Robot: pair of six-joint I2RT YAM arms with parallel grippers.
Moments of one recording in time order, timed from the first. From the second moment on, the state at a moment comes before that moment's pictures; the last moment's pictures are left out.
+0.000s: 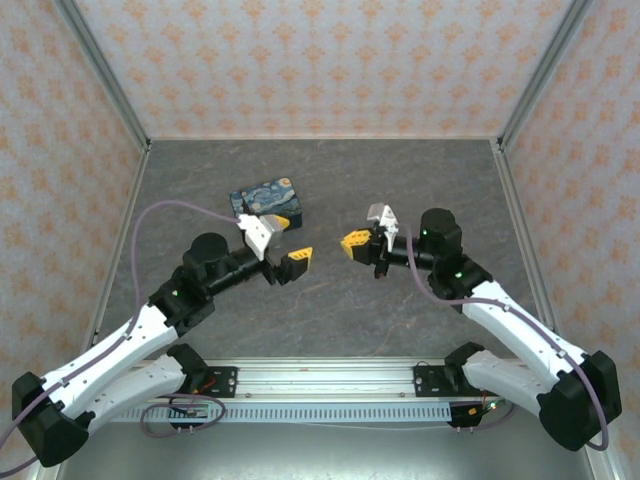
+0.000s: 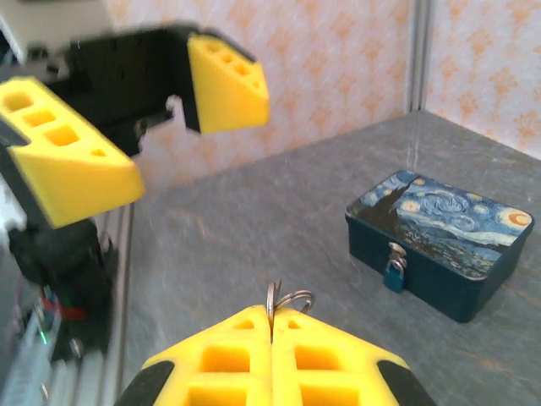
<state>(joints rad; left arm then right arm) -0.66 0.81 0.65 0.06 0.18 -0.11 0.52 0.98 0.66 0.15 -0.74 0.05</state>
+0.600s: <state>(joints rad) -0.66 0.97 0.66 0.41 0.08 -1.05 0.63 0.99 0.59 0.69 -0.44 0.87</state>
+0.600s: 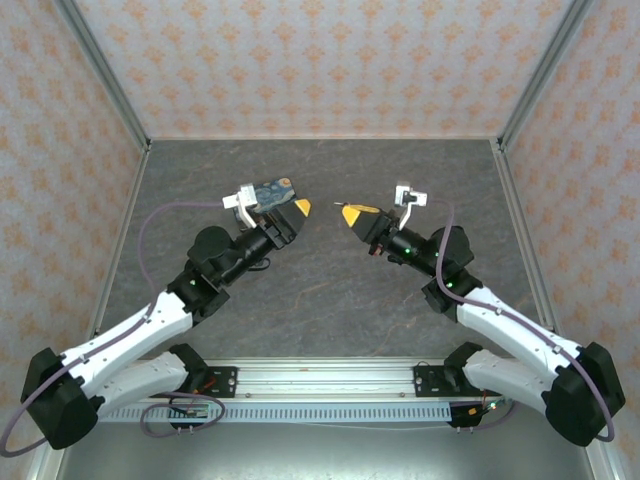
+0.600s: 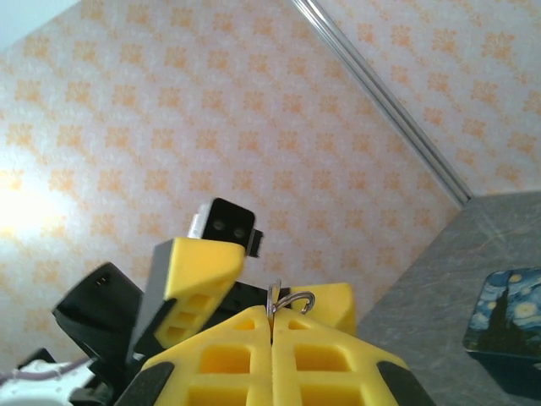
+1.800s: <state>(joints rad) -0.71 1.10 0.69 0.56 0.11 -1.23 0.67 1.13 0.60 0.74 -0.42 1.04</state>
